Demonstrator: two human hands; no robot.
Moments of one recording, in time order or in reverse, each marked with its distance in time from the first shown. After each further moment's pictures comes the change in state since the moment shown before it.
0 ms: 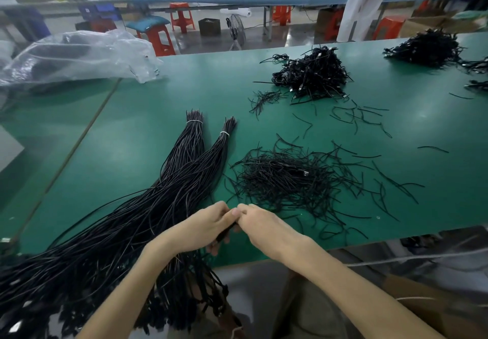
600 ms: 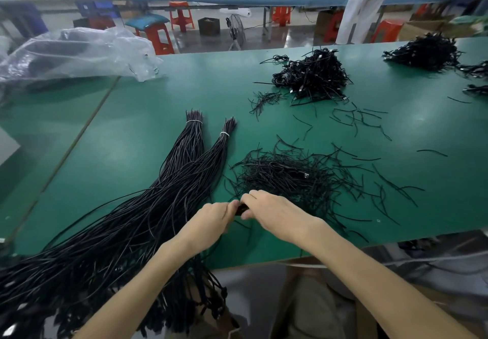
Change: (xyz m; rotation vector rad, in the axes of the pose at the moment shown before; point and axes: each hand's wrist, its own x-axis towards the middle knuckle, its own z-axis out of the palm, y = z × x) left_hand 0.028 -0.015 0.015 0.295 0.239 0.057; right_hand 0.009 0.028 -0.026 -0.059 -0.013 0.027
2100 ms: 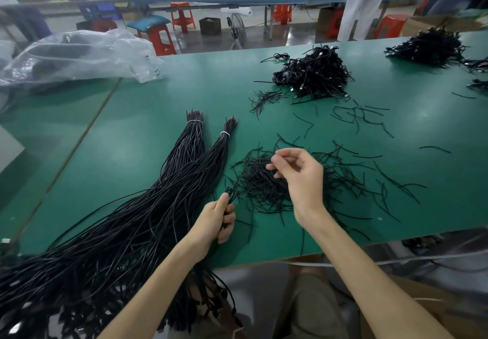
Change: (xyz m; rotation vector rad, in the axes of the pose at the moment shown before) left_hand -0.002 0.007 0.018 -0.979 0.000 -0.358; right_hand -0.004 0.014 -0.022 1.337 0.975 0.353
